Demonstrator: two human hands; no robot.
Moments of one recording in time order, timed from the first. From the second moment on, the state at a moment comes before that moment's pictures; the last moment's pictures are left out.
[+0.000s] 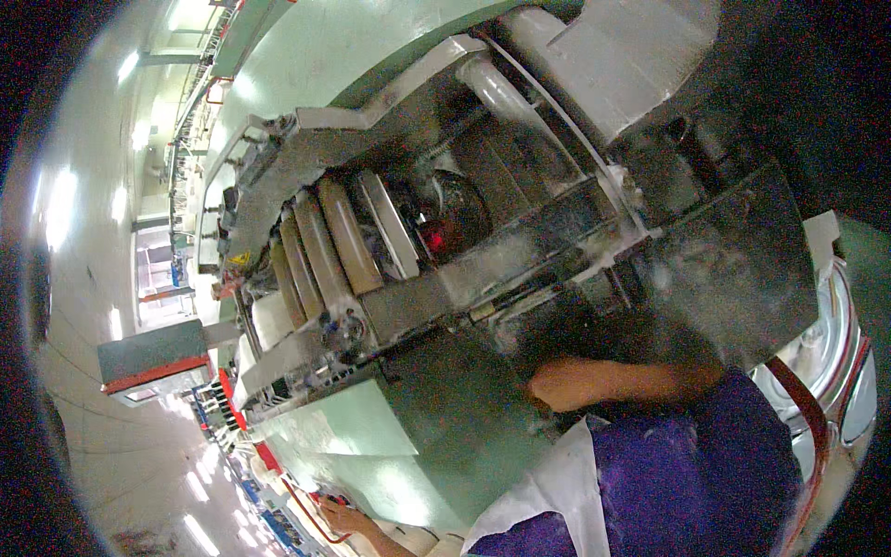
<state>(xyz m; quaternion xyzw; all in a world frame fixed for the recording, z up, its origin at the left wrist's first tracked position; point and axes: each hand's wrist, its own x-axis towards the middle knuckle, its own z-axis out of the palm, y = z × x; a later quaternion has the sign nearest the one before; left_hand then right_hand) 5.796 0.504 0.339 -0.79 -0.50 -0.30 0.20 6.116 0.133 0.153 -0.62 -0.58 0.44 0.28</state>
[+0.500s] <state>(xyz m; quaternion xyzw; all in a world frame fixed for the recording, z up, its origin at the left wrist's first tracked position) 5.777 0.521 0.333 -0.79 -0.51 -0.29 0.18 6.164 0.189 0.154 -0.75 -0.18 0.26 0.58</state>
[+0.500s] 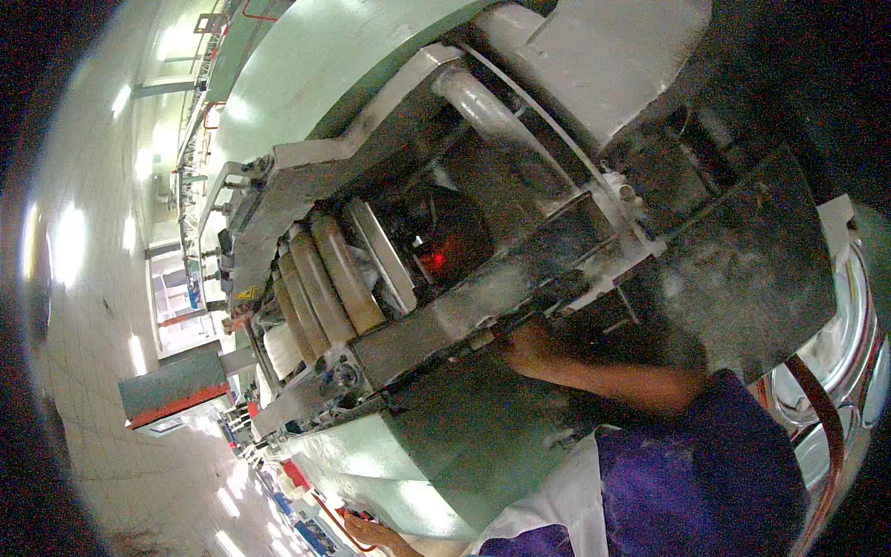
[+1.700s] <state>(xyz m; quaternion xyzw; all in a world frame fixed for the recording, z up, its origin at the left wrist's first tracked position) 5.770 0.525 0.325 -0.82 -0.43 -0.30 0.22 6.235 0.272 0.125 -0.80 -0.17 0.29 0.49</state>
